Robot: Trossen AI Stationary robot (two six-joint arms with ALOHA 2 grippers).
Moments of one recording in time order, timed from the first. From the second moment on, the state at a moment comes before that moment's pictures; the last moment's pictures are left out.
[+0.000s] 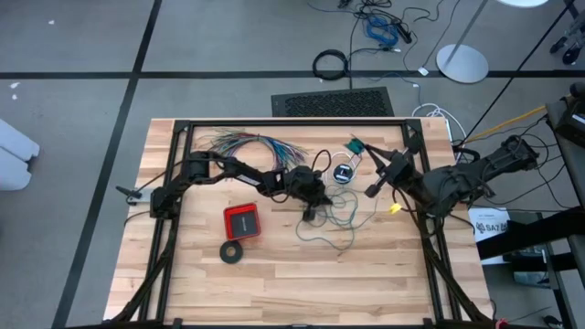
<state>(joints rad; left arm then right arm) 0.16 2.27 1.24 0.52 0.33 0.19 0.43 0.94 0.95 -0.07 1.23 -0.36</state>
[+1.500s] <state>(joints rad) 0.16 1.89 1.24 -0.11 0.45 0.31 0.43 0.88 0.95 0.04 1.26 -0.54</state>
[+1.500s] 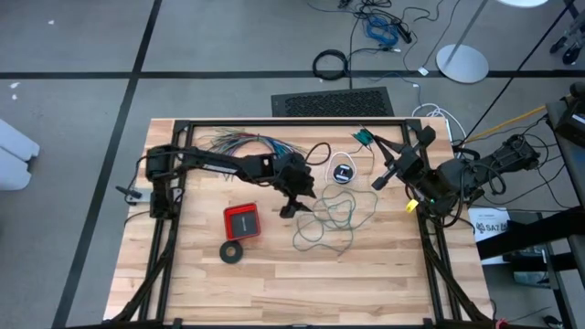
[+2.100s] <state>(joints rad) 0.25 1.77 1.24 -0.49 0.15 0.46 0.43 0.88 0.95 0.04 1.26 -0.54</state>
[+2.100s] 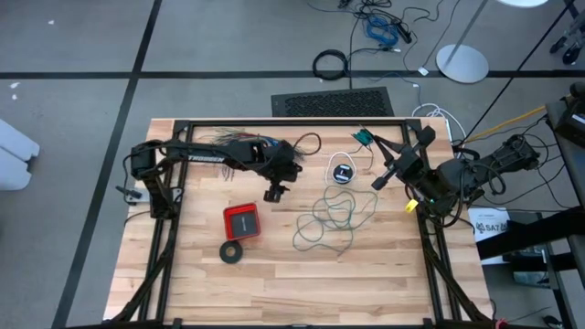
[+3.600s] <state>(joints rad) 0.17 1.98 1.24 0.89 0.33 0.16 0.45 0.88 0.95 0.04 1.17 -0.47</state>
